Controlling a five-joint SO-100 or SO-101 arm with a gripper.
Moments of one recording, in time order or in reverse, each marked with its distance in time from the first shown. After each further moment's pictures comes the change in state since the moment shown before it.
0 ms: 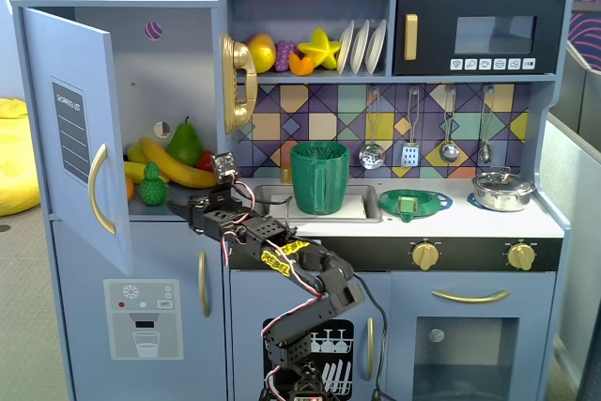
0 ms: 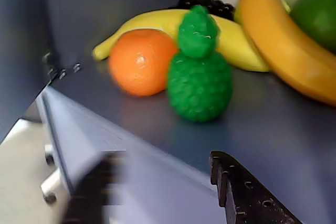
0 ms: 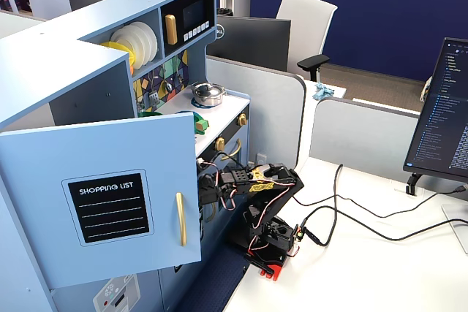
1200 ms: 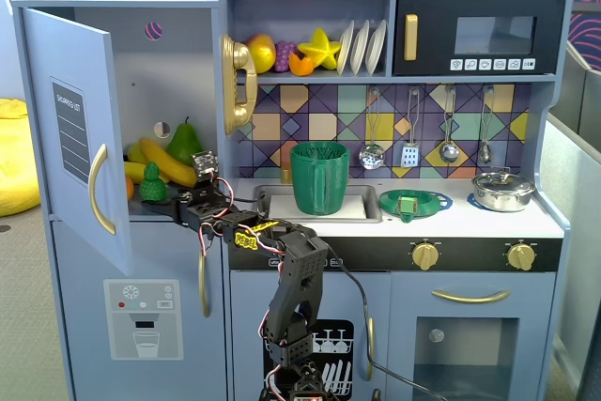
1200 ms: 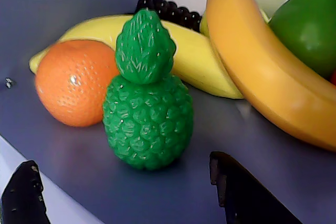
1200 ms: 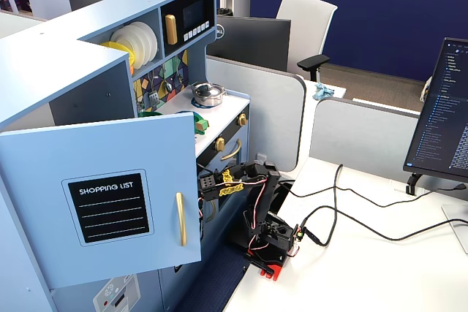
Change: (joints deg) arm 3.3 -31.8 -18.3 -14.9 -6.3
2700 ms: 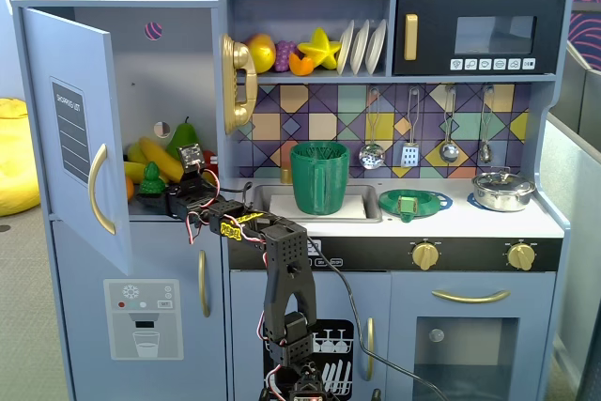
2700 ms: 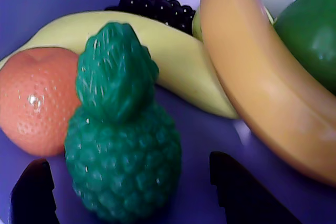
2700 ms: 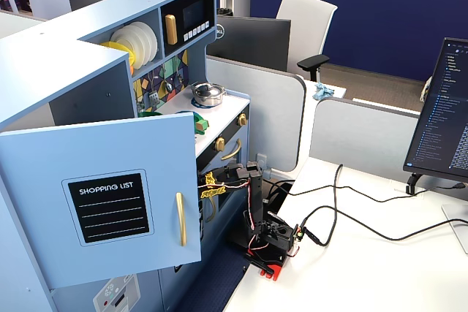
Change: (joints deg) arm 0.8 -17.5 -20.5 5.2 -0.5
